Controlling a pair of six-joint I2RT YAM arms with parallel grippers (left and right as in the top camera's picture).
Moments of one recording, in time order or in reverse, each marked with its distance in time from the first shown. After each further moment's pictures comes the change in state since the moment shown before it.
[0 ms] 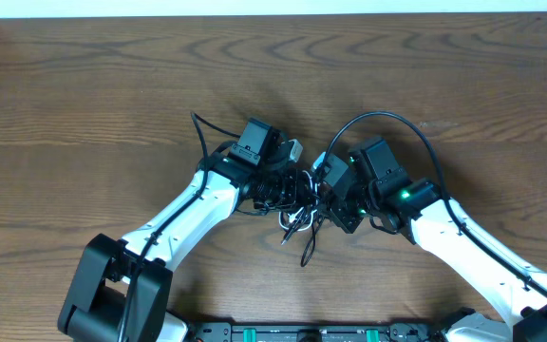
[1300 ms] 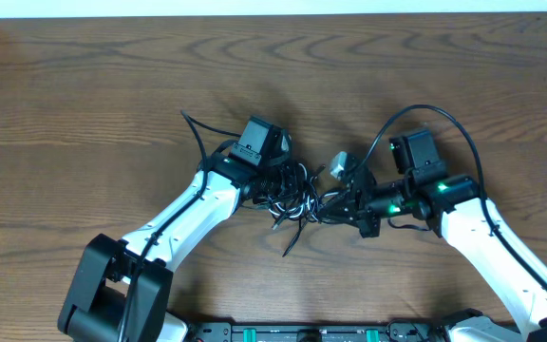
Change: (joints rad) left arm -0.005 0.000 0.000 0.069 -0.185 -0.180; right arm -0.207 -0.067 -0.012 -0.095 -0.581 -0.185
